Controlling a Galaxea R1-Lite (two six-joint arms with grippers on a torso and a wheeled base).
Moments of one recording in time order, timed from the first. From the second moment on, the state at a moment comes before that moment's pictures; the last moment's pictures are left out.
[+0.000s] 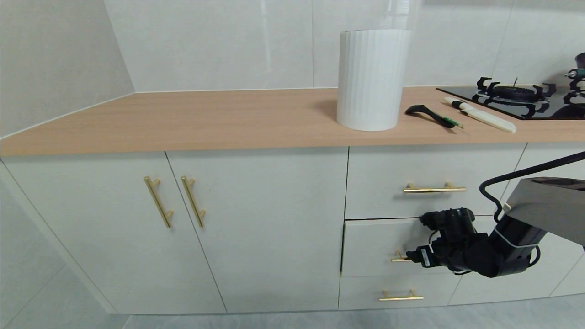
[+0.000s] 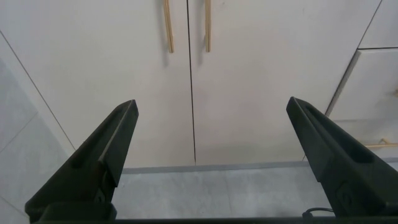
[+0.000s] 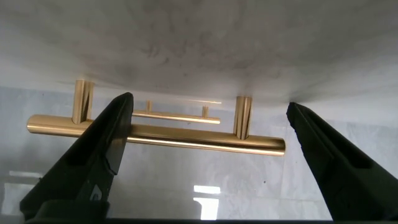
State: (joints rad) left arm 0.00 0.00 0.00 0.00 -0.02 0.01; right arm 0.13 2.44 -0.88 -0.64 -0.09 -0.06
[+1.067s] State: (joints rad) left arm 0.00 0.00 0.00 0.00 -0.02 0.01; right arm 0.18 1.71 -0.74 -0.28 -0.01 0.02
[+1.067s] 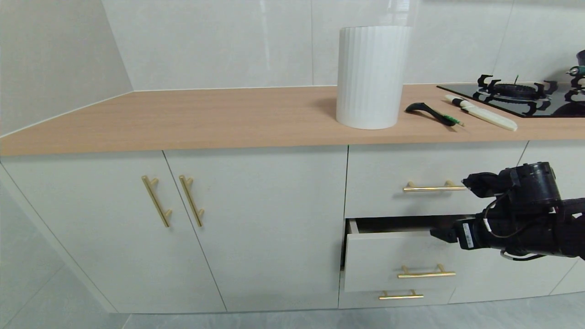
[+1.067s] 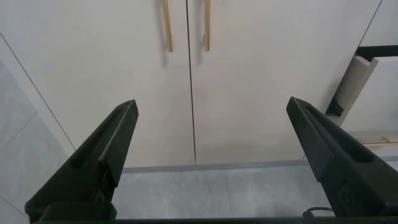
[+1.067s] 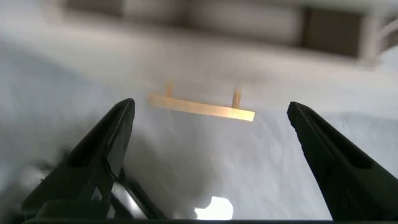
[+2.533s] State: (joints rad) left arm 0.00 0.00 0.00 0.00 -0.02 0.01; right arm 0.23 2.07 -0.88 -0.44 -0.10 0.10
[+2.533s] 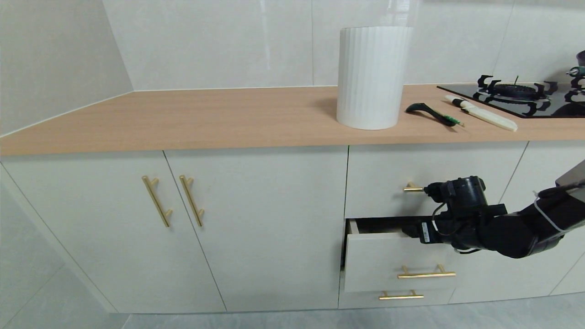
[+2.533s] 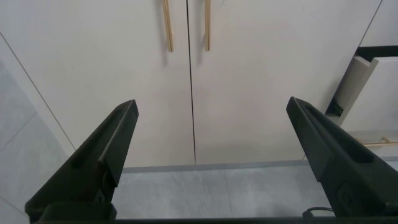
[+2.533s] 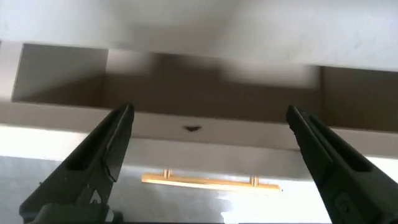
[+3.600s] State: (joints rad) left arm 0.00 0.00 0.00 0.00 -0.02 0.01; right arm 0.28 1.84 -0.52 -0.43 -0.09 0.09
